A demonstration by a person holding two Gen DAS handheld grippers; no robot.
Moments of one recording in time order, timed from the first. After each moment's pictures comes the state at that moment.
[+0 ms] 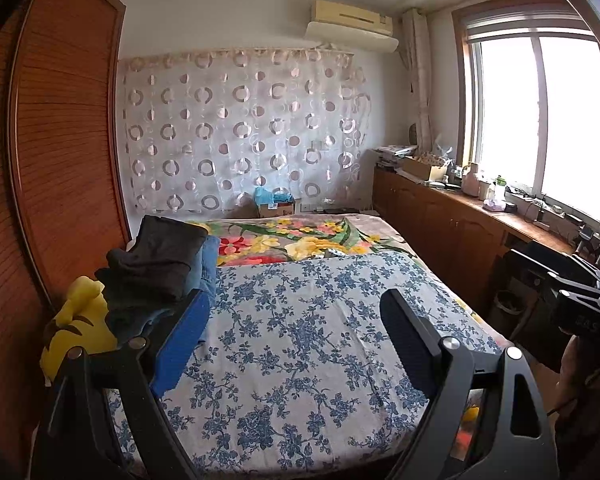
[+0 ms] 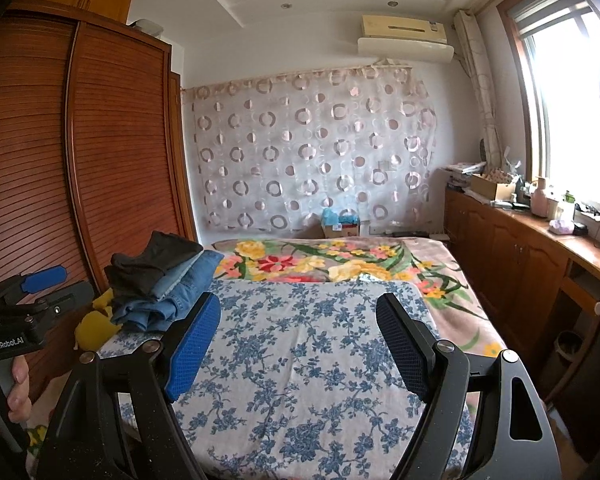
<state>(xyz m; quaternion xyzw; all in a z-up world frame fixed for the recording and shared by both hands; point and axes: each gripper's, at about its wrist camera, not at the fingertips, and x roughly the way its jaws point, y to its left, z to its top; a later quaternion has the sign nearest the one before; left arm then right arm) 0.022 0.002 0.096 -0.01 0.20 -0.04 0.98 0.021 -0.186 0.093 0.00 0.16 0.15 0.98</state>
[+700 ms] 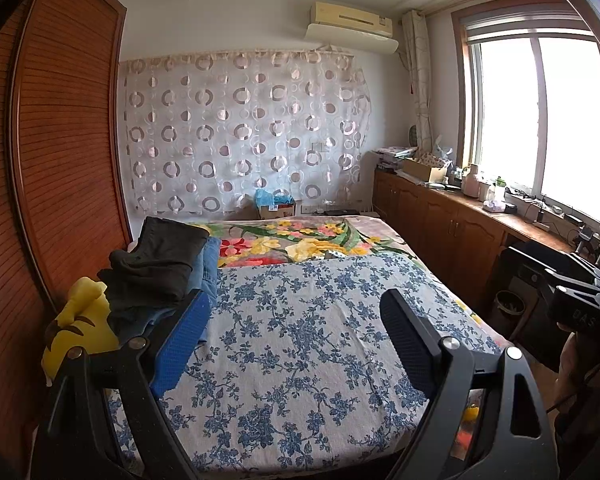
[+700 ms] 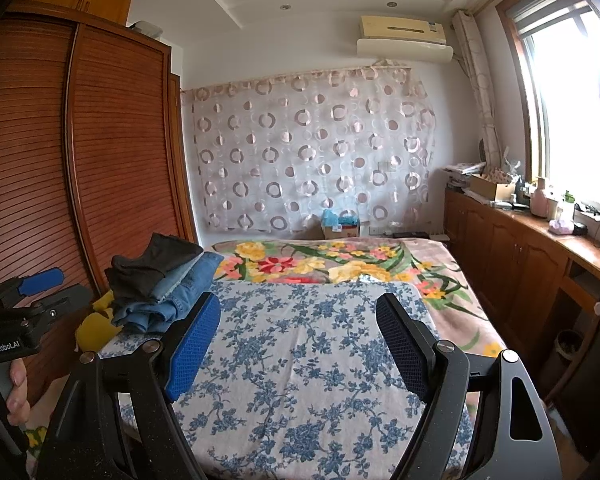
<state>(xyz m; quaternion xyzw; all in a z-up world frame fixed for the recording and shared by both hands) 0.022 0.002 0.094 -0.01 0.20 -0.04 0.98 0.021 -0.195 0.093 0.00 0.16 0.15 0.98</state>
